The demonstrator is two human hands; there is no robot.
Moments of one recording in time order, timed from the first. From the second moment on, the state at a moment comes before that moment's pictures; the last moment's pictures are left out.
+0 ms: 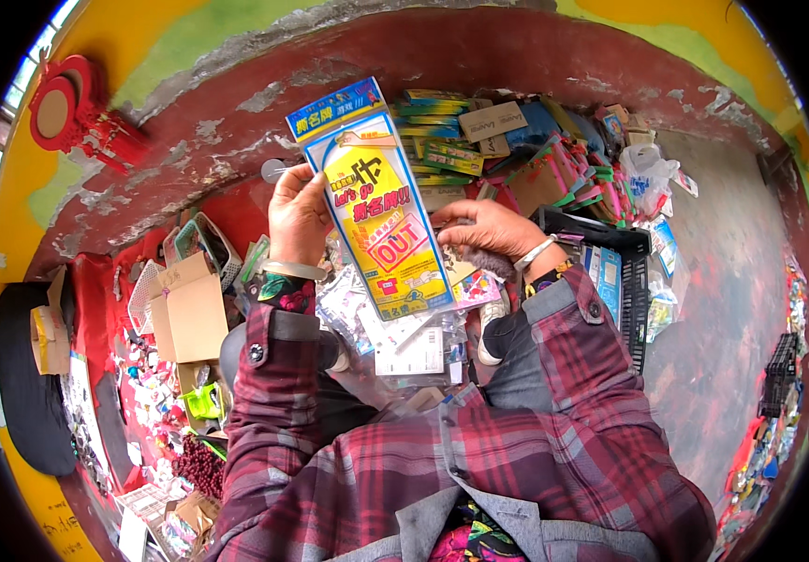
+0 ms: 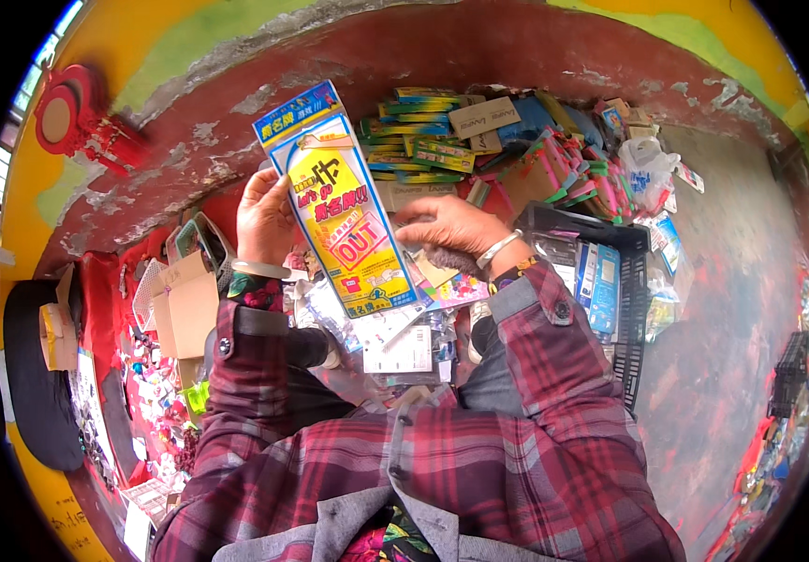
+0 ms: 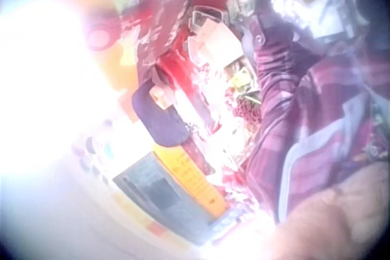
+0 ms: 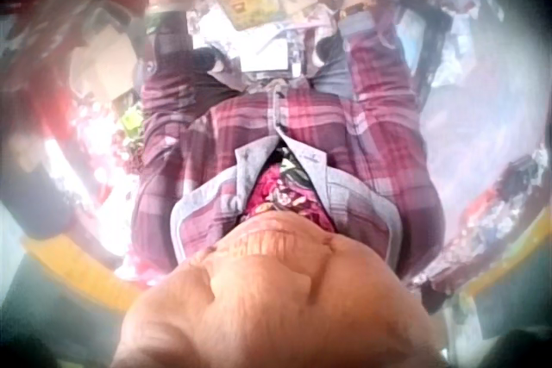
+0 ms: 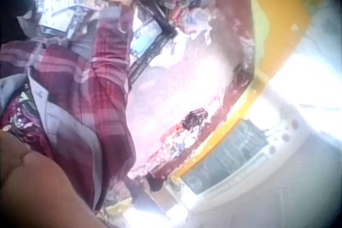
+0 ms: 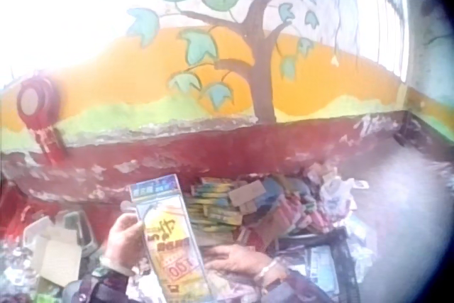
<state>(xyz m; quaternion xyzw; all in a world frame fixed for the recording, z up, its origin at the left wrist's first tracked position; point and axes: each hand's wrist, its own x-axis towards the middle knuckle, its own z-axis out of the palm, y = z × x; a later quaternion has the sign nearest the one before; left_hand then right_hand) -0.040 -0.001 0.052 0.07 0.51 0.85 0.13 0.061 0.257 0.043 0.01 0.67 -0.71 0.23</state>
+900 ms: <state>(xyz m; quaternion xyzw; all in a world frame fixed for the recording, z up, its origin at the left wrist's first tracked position) 0.000 0.008 0.031 0.09 0.52 0.81 0.25 0.052 0.217 0.029 0.00 0.67 -0.72 0.20</state>
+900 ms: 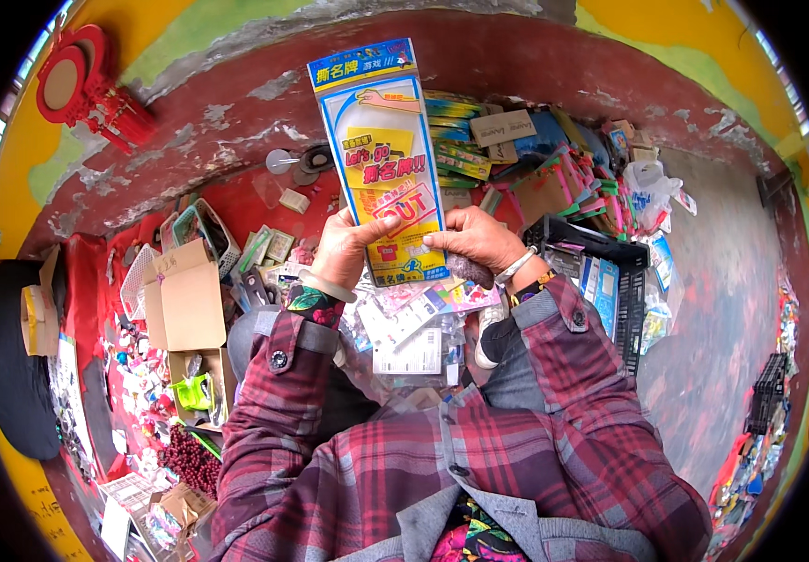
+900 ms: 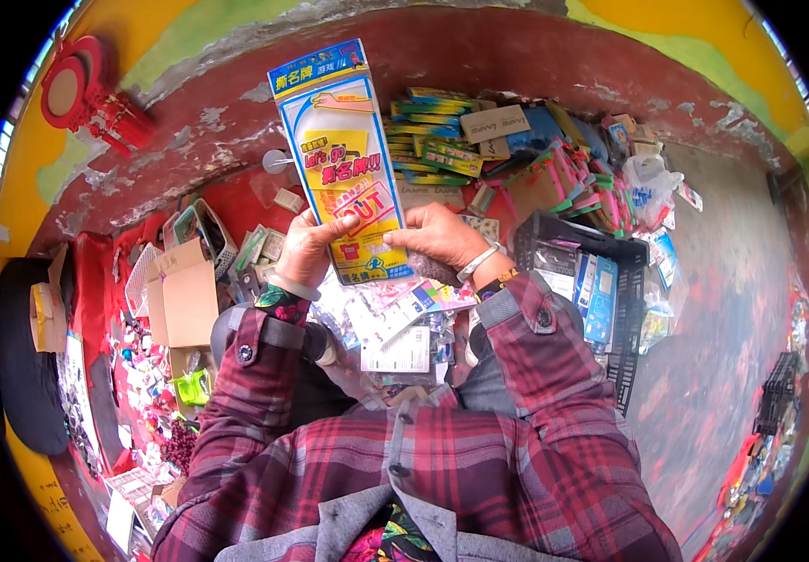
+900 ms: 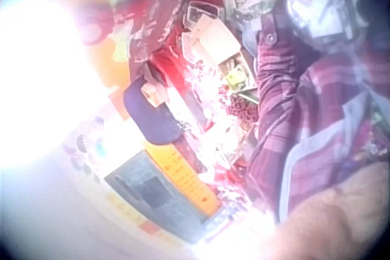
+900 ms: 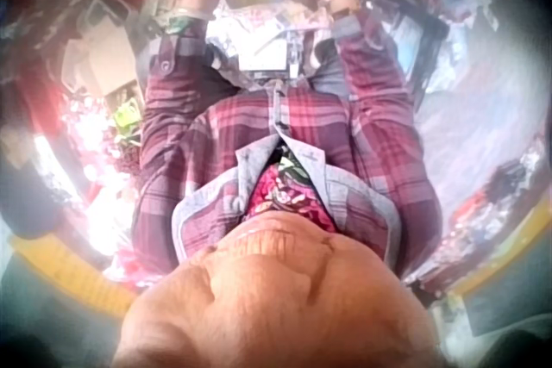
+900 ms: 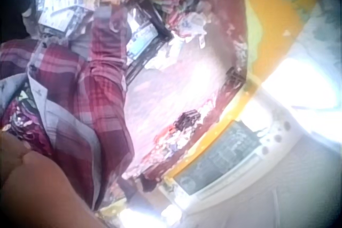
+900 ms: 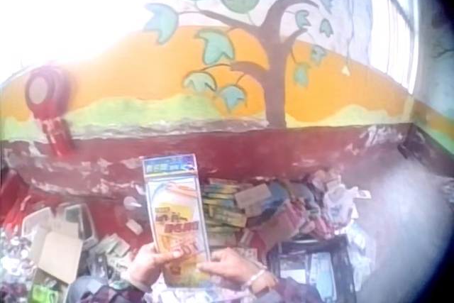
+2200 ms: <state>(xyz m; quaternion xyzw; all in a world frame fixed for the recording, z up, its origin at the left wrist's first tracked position) -0.031 -0.044 0.027 0.01 0.31 0.93 0.22 0.052 0.280 0.060 -0.05 0.25 -0.97 -0.02</state>
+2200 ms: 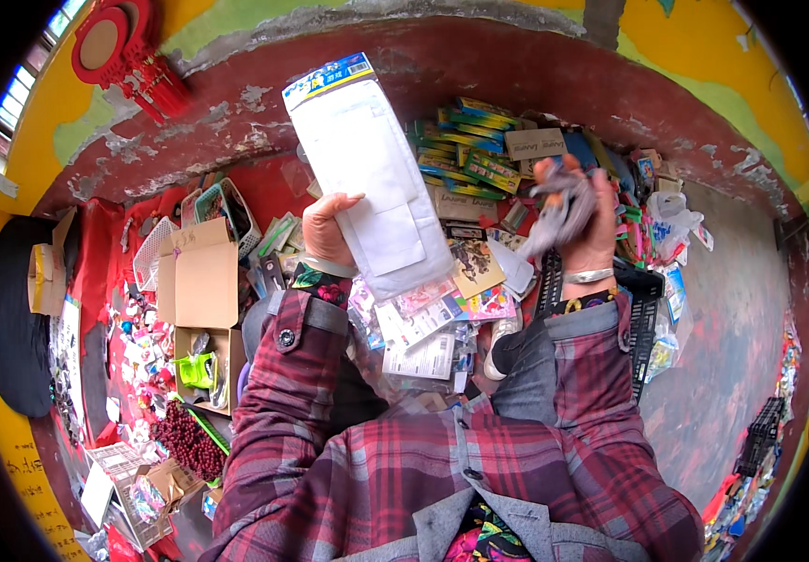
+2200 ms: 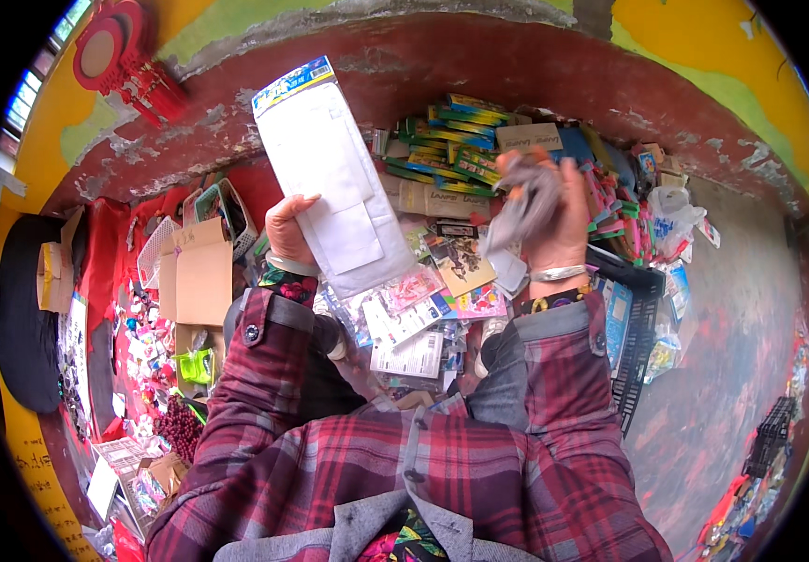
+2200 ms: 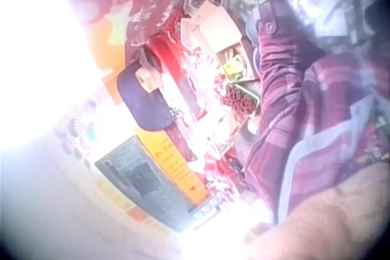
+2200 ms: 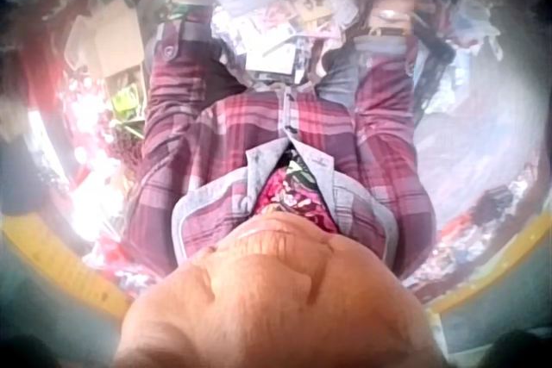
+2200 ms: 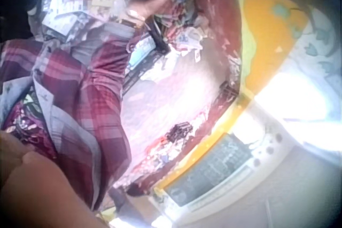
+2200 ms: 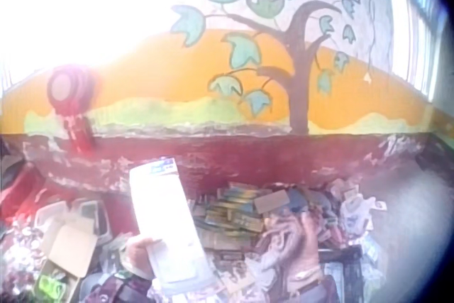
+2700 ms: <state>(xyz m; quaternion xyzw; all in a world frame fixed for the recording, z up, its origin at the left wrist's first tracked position) -0.016 -0.022 0.042 0.08 0.23 0.93 0.29 0.063 0.239 0.078 0.00 0.36 -0.93 -0.08</state>
